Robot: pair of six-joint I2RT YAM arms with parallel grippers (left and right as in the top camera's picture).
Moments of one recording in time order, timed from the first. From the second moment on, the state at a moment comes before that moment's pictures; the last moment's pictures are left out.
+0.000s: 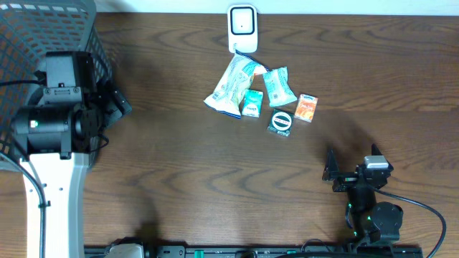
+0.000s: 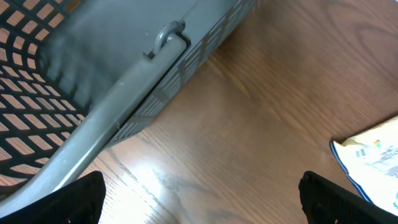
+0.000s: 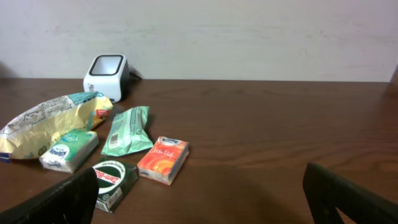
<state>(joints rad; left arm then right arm) 0.04 1.30 1.55 -1.32 -0.26 -0.54 0.01 0.01 0.01 -0.07 -0.03 0.01</state>
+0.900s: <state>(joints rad) 0.04 1.32 1.55 -1.29 -0.26 -0.54 0.01 0.01 0.01 -0.07 -0.03 0.01</state>
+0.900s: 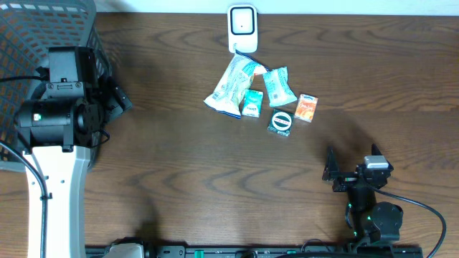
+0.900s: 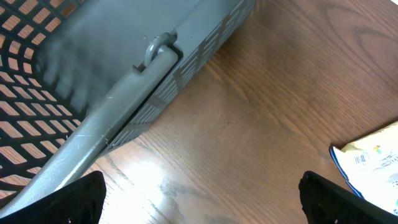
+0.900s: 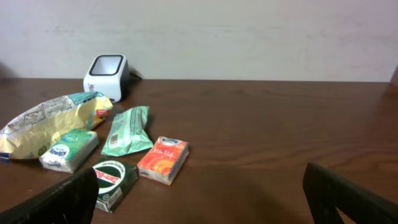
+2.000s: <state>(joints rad) 0.04 1.32 1.55 -1.29 -0.26 -0.54 0.01 0.01 0.01 0.65 -0.36 0.89</state>
